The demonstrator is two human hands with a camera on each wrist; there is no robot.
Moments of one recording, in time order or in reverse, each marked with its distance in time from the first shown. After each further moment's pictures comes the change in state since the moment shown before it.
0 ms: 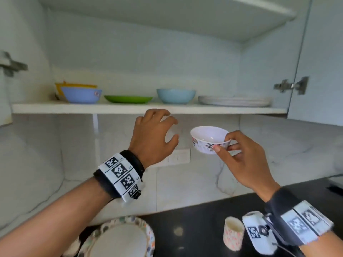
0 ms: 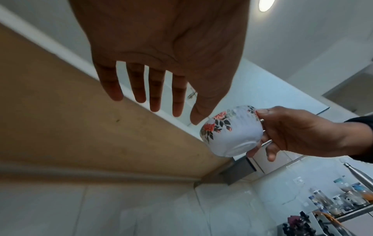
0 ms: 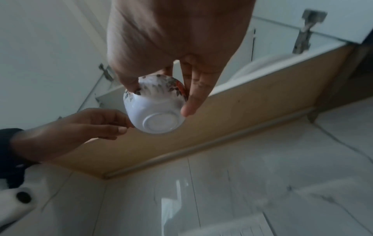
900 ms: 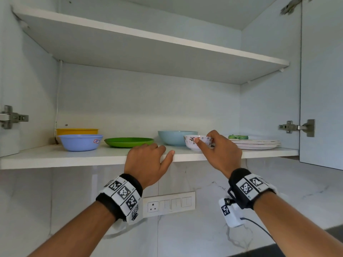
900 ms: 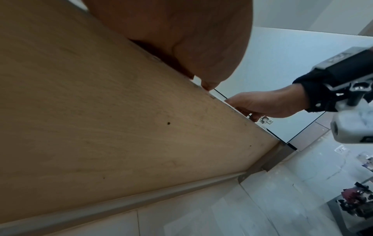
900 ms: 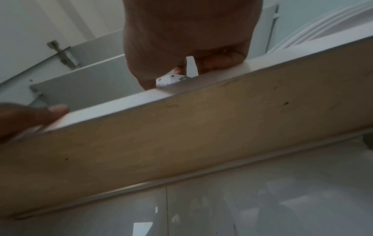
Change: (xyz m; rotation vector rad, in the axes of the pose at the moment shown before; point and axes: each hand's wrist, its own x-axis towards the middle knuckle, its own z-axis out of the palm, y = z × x) left_hand 0.069 -0.056 0.026 0.344 0.034 -0.022; right_hand 0.172 0.036 0.075 -0.417 0.128 0.099
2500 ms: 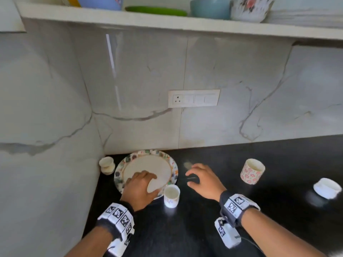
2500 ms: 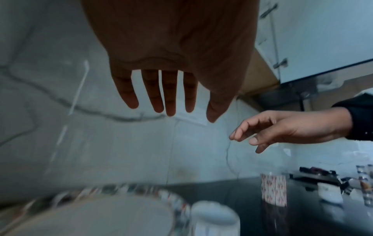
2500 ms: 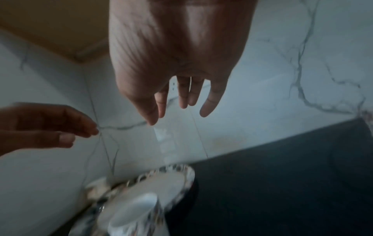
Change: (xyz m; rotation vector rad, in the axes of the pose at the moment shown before) left_hand -0.419 0.002 0.031 -0.450 -1.029 -0.353; right_hand -0.404 0.010 0.094 0.205 -1.143 0.001
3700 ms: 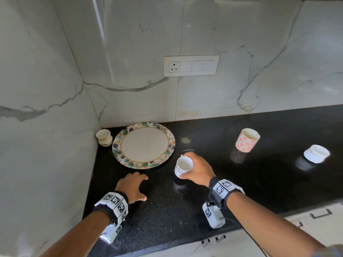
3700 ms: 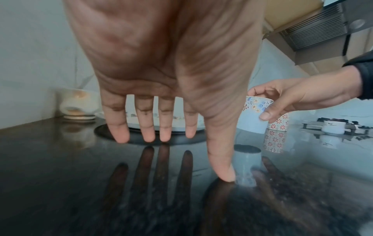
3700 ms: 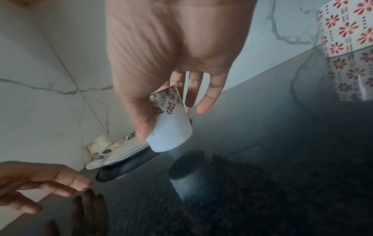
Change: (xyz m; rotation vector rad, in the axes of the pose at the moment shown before) left_hand -0.052 -0.035 0.064 0.128 -0.460 -0.108; right_hand -0.037 0.011 0.073 0.215 0.006 0.212
